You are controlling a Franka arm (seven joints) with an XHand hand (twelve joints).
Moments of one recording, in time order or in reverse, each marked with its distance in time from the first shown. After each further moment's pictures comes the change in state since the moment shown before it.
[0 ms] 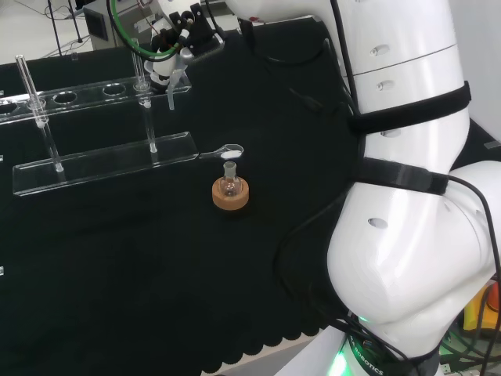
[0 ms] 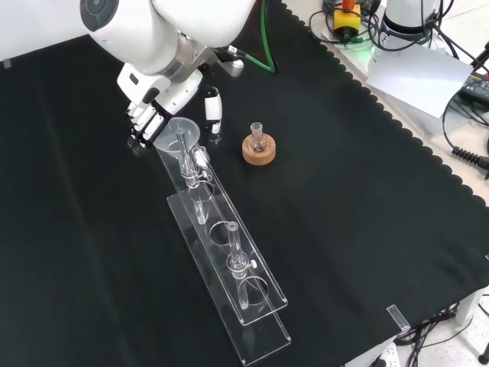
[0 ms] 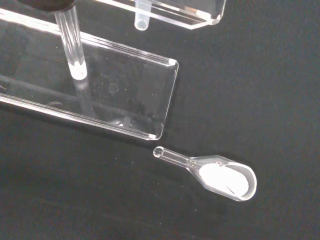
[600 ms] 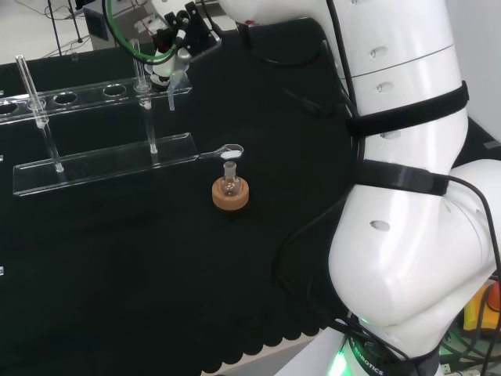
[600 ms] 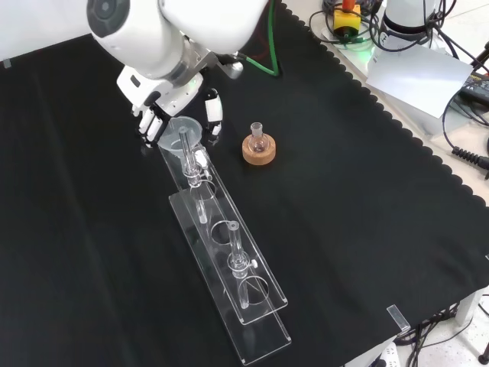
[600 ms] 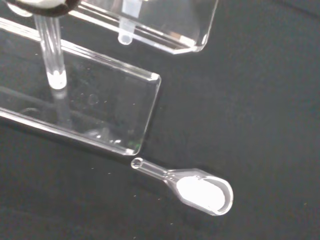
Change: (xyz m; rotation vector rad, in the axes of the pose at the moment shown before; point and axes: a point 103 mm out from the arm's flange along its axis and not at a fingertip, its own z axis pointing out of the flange) arm 0.002 0.002 -0.006 -0.035 -0.089 0.032
